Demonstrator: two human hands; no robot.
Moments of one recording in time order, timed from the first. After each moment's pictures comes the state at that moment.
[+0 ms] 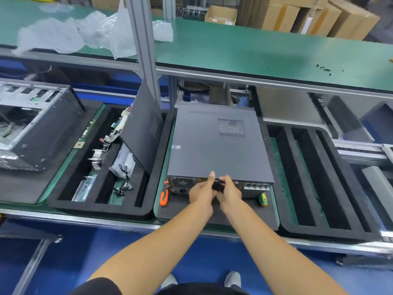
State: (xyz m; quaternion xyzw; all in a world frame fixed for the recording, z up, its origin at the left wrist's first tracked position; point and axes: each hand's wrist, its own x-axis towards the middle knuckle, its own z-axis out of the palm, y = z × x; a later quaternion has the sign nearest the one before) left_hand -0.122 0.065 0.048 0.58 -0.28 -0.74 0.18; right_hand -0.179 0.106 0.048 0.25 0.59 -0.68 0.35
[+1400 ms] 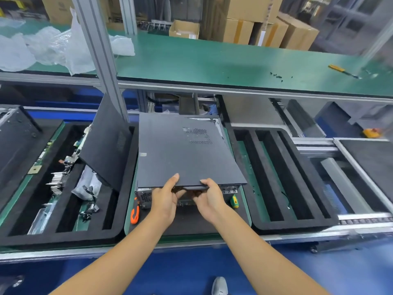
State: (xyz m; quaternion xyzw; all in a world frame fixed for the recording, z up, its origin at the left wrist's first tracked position) left_hand -0.109 0.047 0.089 0.35 -0.28 -0.84 0.29; right_hand -0.192 0.139 0.108 0.16 0.42 -0.78 0.43
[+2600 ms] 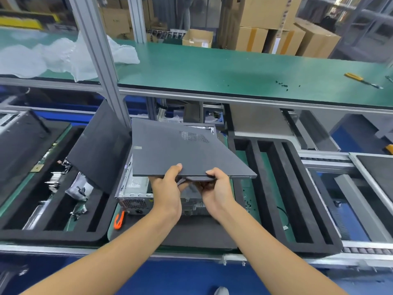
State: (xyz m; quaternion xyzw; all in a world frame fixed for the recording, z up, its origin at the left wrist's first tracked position) left_hand -0.177 0.110 0.178 0.38 -0.31 -0.77 0.40; right_hand -0.267 0.178 0.163 0.08 0.41 -0.79 0.44
